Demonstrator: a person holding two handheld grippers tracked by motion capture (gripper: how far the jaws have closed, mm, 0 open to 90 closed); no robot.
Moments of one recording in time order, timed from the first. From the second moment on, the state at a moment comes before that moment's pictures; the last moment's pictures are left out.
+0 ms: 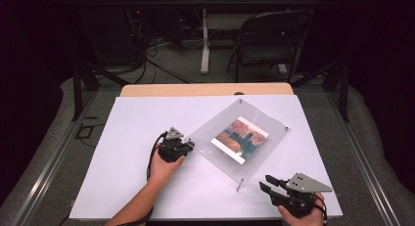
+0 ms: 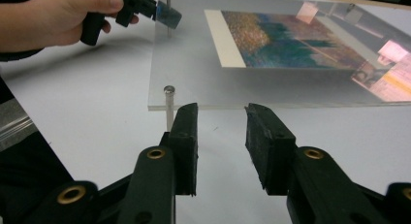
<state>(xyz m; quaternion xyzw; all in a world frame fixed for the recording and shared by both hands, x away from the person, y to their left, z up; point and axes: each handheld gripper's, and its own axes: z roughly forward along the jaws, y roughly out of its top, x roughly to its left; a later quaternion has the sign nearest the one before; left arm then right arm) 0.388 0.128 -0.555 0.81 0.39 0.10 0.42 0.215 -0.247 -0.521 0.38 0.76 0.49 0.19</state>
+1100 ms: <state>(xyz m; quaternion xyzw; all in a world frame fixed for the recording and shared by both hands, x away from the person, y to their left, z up) 0.370 0.127 -0.518 0.80 0.37 0.07 0.46 0.230 -0.215 -0.534 0.37 0.77 0.51 0.12</state>
